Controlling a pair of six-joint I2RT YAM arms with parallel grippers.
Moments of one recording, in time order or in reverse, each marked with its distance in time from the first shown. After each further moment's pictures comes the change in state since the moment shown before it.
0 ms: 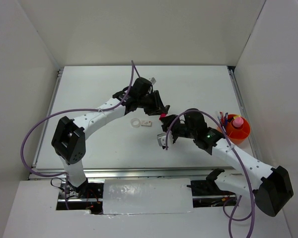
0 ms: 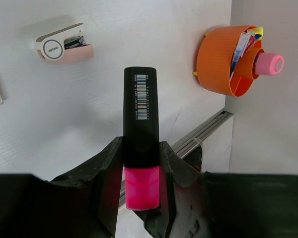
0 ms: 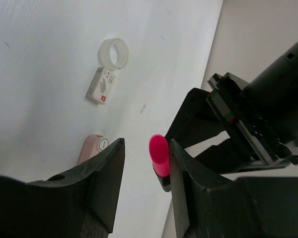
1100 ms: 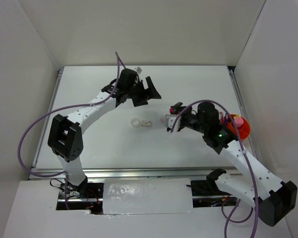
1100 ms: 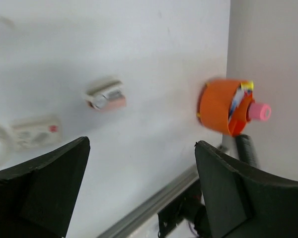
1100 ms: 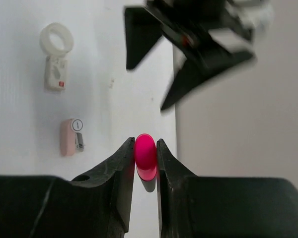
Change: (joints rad) left arm 0.124 0.000 0.005 0.055 0.014 0.035; right arm -0.071 -0.071 0.088 -0.013 0.089 0.216
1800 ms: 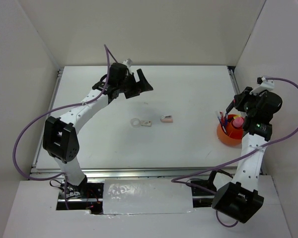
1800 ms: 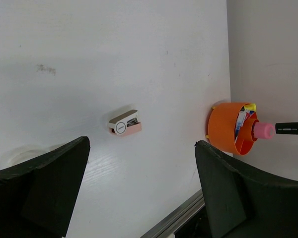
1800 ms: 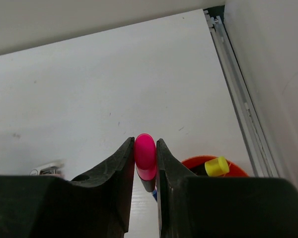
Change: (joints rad) left arm 0.125 -0.043 0.005 0.041 -0.035 0.100; right arm -1.037 0.026 0.198 -0.108 -0.037 1.300
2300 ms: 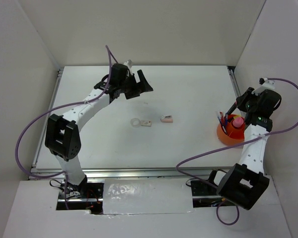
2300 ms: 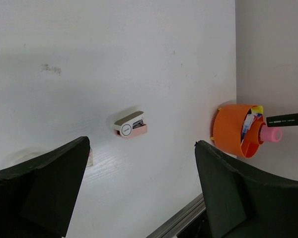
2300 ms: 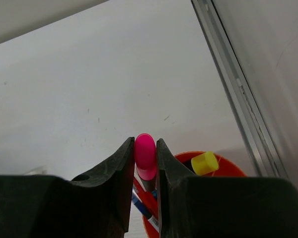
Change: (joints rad) left arm 0.006 0.031 0.005 0.006 0.002 0.000; right arm -0.048 0.144 -0.016 0.058 0.049 0.046
